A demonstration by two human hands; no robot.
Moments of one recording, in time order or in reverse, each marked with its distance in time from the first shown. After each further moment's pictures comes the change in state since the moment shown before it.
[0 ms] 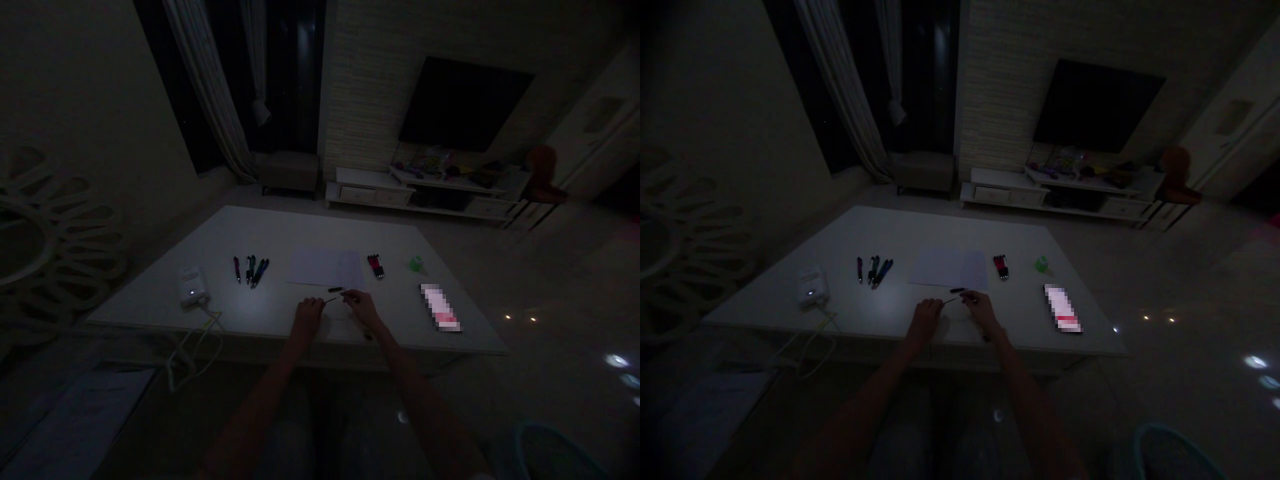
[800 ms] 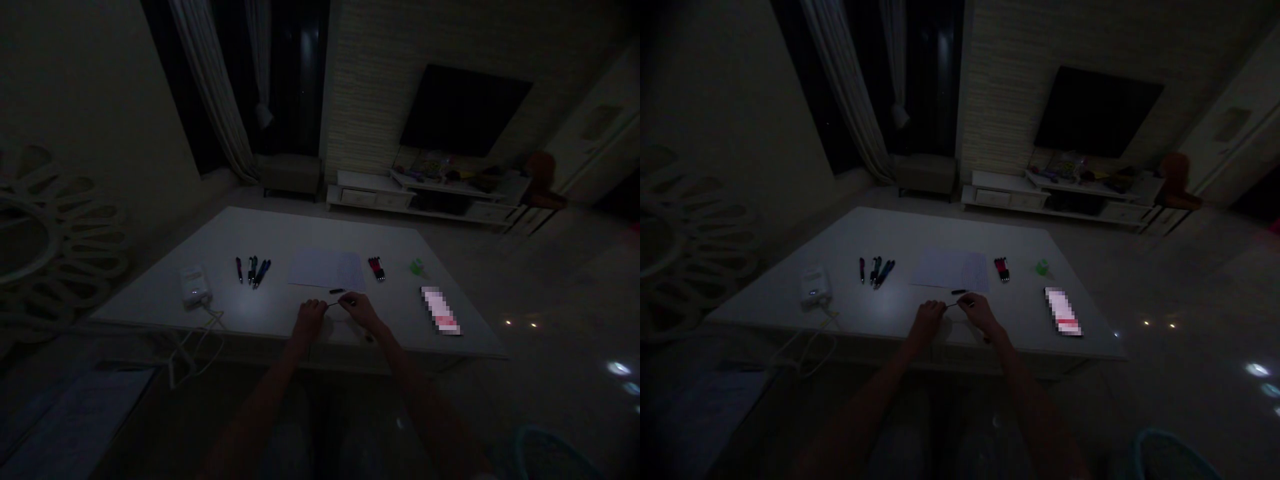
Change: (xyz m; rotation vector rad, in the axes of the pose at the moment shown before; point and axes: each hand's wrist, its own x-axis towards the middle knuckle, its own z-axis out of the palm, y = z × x) left_hand -0.001 0.000 0.002 0.013 -0.017 0.073; right_hand 0.000 -0.015 0.001 -0.177 -0.118 -0.038
